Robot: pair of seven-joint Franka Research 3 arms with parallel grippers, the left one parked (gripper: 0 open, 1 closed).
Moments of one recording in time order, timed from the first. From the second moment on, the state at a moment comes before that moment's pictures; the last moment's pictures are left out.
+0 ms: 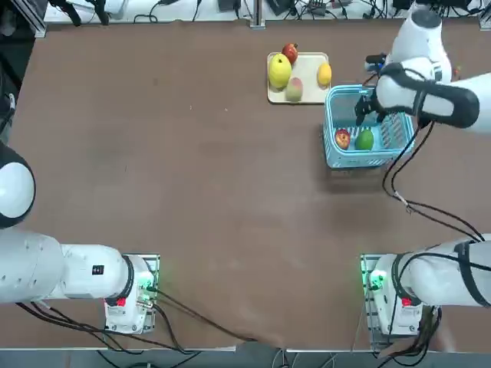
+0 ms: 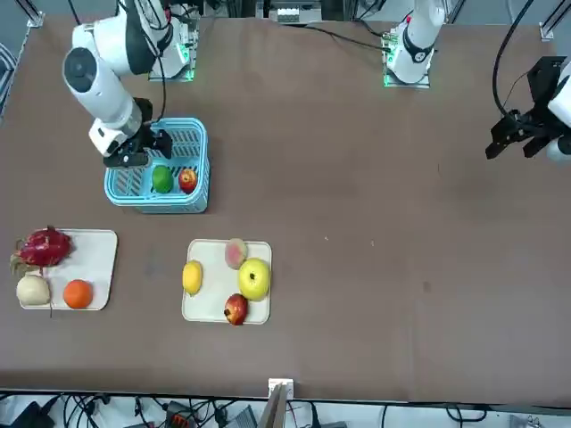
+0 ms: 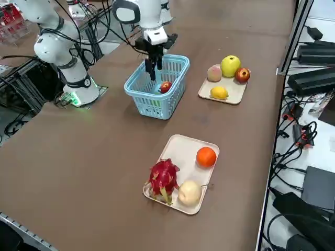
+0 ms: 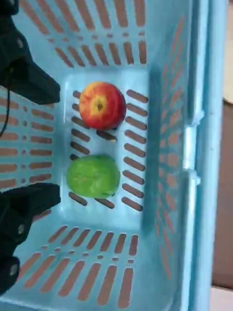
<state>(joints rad) 0.24 -0.14 -0.02 -2.50 -0.04 2.34 0.17</state>
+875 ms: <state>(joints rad) 0.18 -0.03 -0.03 -2.57 -0.14 2.55 0.16</state>
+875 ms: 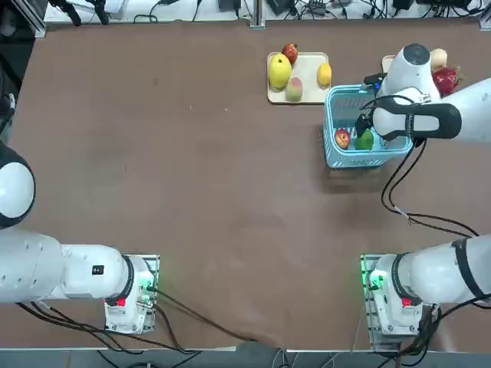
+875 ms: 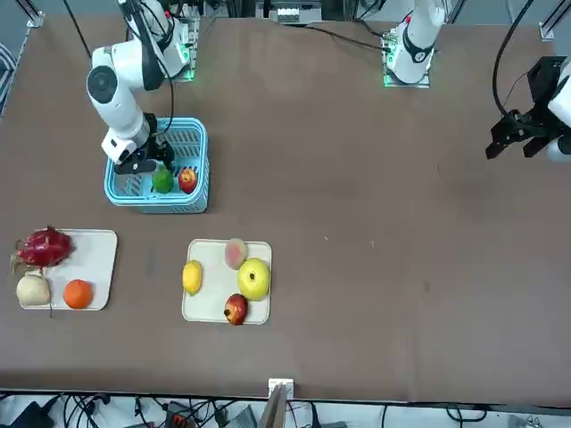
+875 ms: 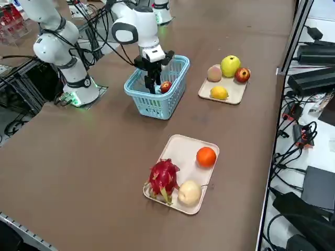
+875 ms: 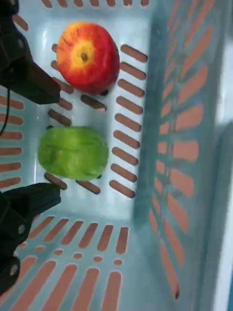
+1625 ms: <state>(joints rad) 0.17 0.06 -0.03 -2.57 -0.14 2.66 0.16</state>
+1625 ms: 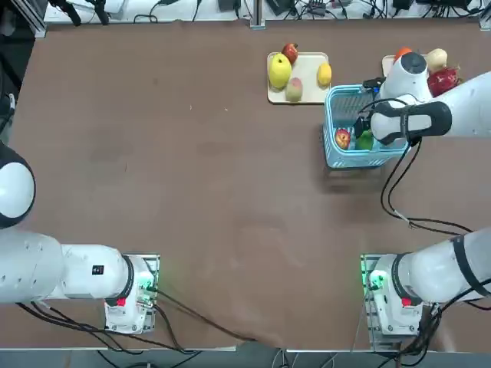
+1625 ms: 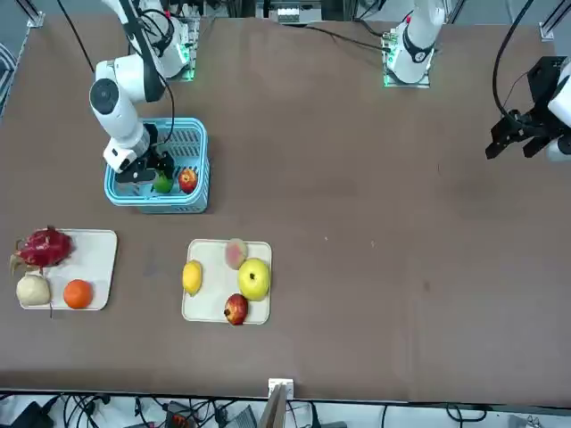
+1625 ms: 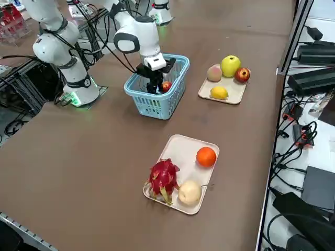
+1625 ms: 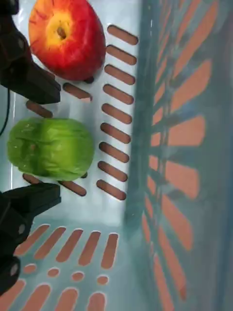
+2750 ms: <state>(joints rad) 0.14 0.13 -0.03 -2.57 -0.14 2.73 0.16</state>
